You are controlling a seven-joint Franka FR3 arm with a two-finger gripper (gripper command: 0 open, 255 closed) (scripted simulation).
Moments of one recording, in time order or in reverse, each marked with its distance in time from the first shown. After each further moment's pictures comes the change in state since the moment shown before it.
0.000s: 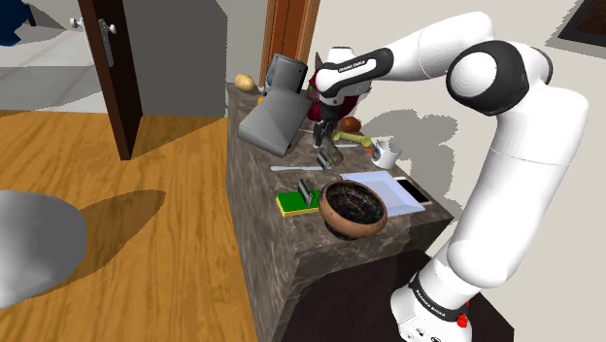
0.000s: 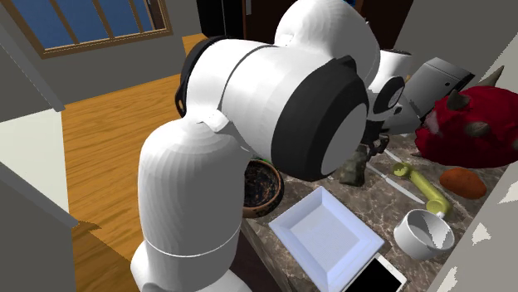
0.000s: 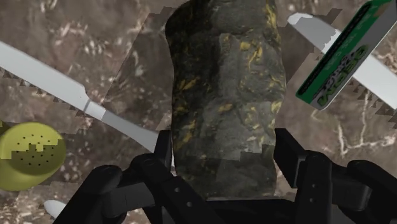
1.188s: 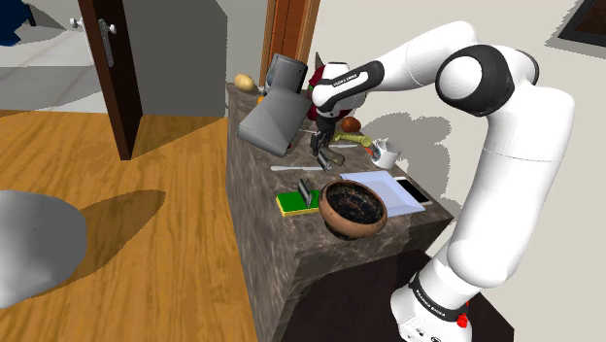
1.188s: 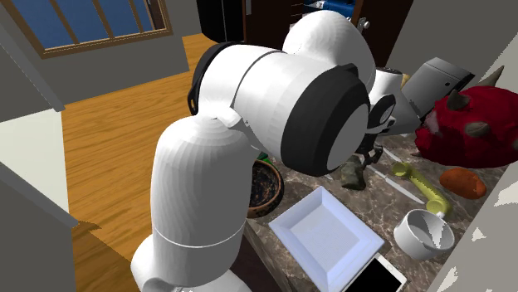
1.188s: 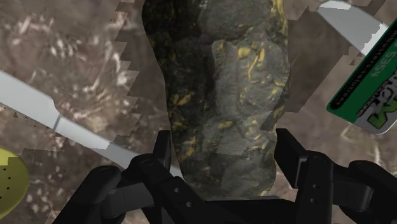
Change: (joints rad) arm -0.004 0.056 0.004 -0.047 0.010 0.103 -0.002
